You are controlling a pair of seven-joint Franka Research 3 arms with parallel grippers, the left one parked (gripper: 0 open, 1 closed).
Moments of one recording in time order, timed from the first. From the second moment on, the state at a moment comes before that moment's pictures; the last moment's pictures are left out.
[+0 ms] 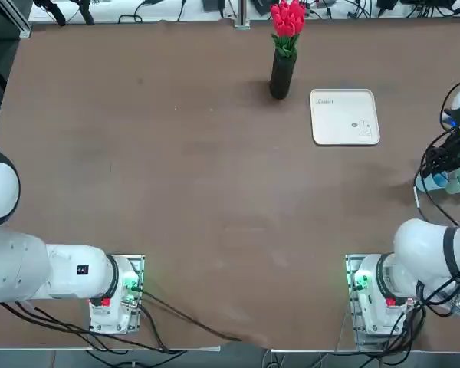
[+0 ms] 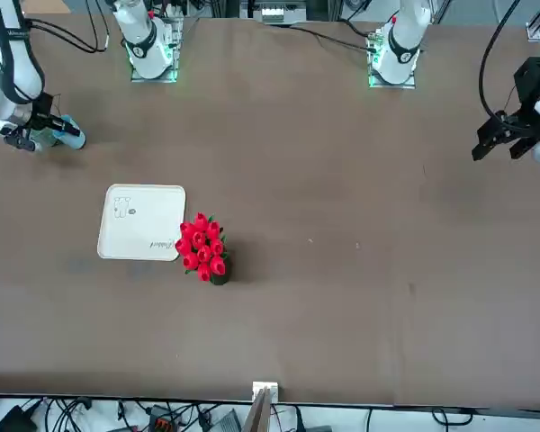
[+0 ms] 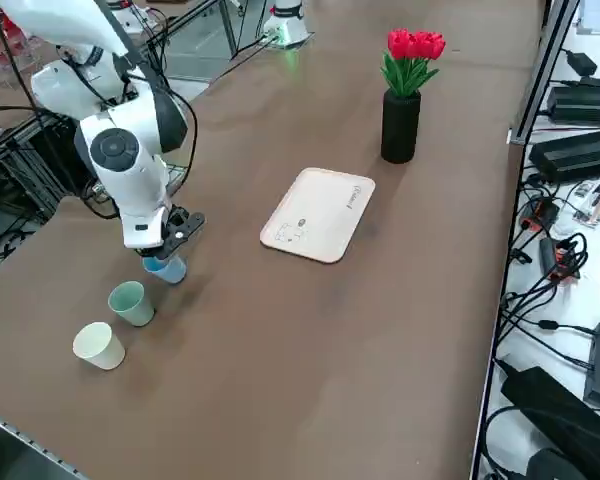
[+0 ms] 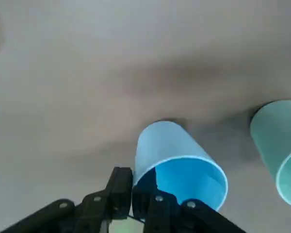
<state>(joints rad) -0.67 0.05 0.03 -2.46 -0.04 2.19 -0.35</state>
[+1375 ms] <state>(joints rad) 0.03 0.35 0.11 -1.80 0.00 1.85 -0.04</state>
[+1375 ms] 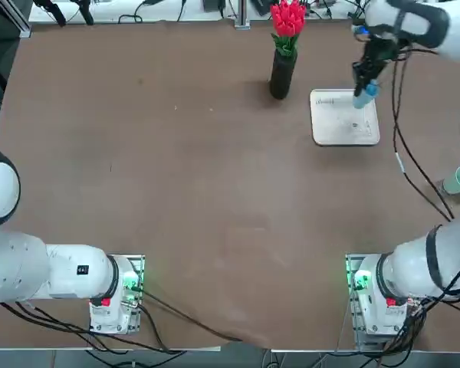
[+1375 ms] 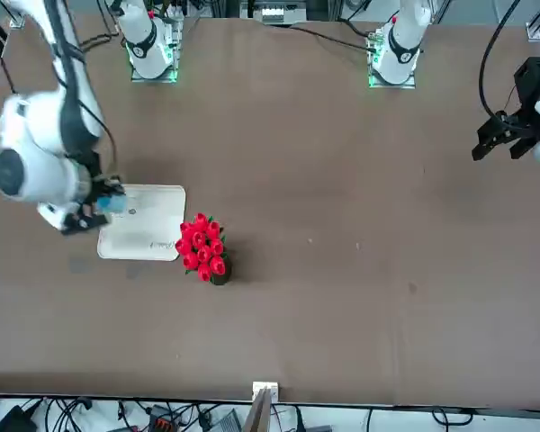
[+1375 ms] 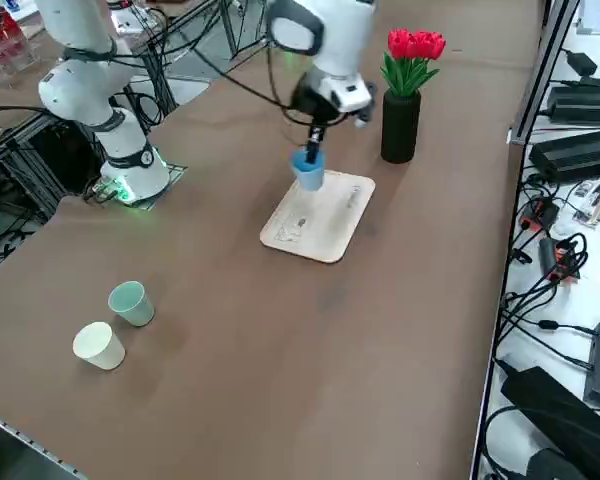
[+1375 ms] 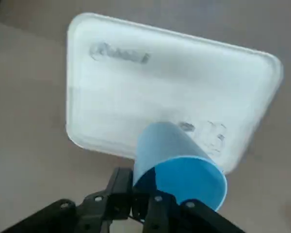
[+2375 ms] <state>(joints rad) 0.19 0.49 0.10 -1.79 0.00 2.03 0.19</state>
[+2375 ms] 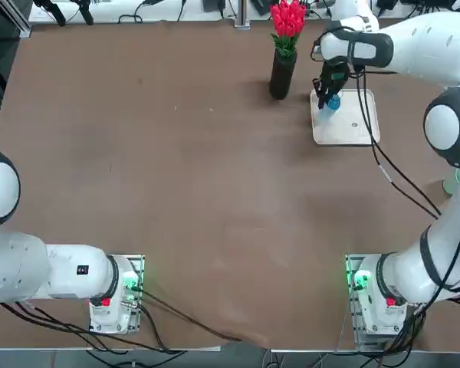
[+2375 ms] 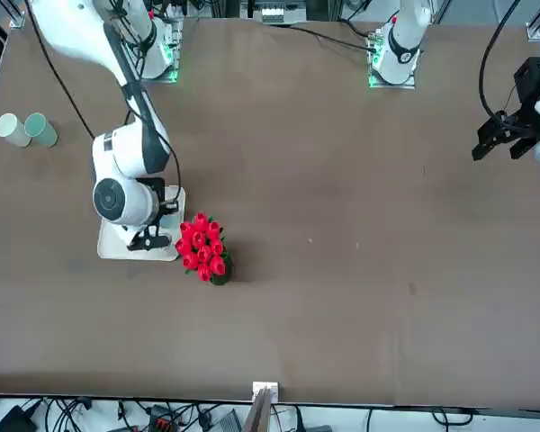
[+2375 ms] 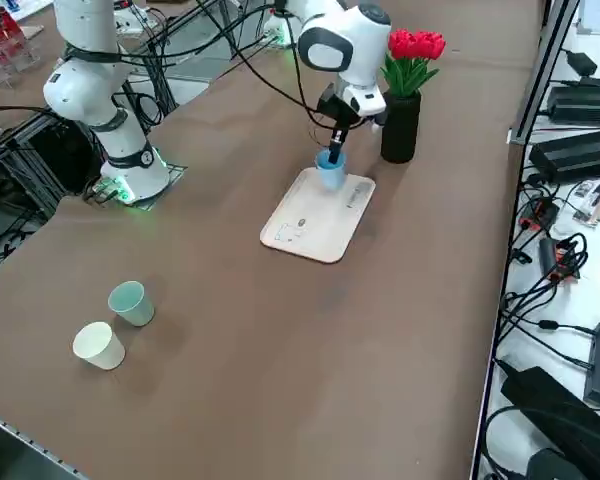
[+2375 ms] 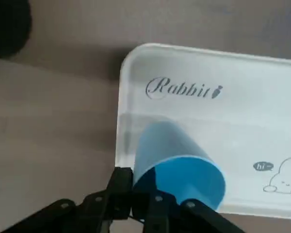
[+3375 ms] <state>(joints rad) 0.19 0.51 0.10 -1.79 0.00 2.08 0.20</state>
